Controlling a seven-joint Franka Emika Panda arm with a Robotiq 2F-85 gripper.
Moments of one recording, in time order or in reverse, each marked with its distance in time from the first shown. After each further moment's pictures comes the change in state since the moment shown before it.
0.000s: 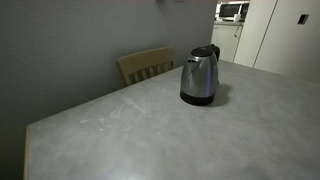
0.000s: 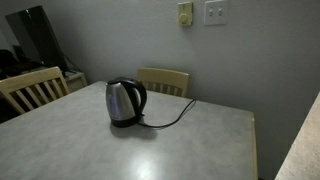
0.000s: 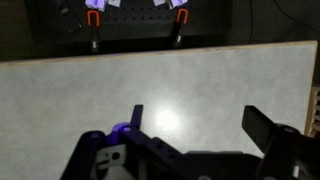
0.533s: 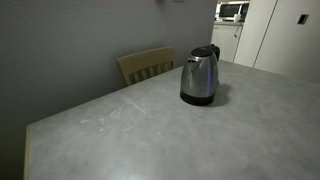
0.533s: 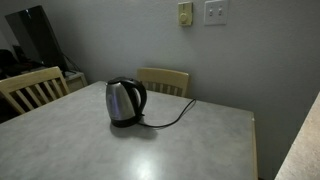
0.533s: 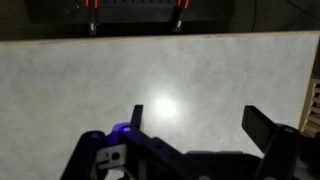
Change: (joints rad) arm 0.003 -0.002 0.017 -0.001 0.010 0.066 -0.020
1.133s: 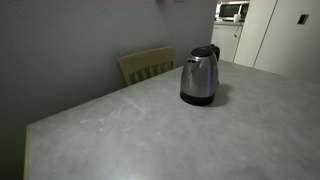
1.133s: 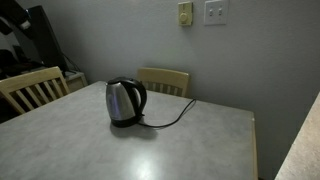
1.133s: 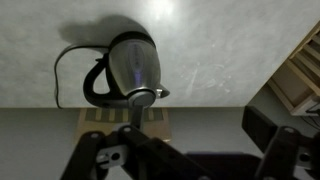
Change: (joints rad) arm 0.105 0.058 -0.004 -0.094 0.064 0.664 -0.174
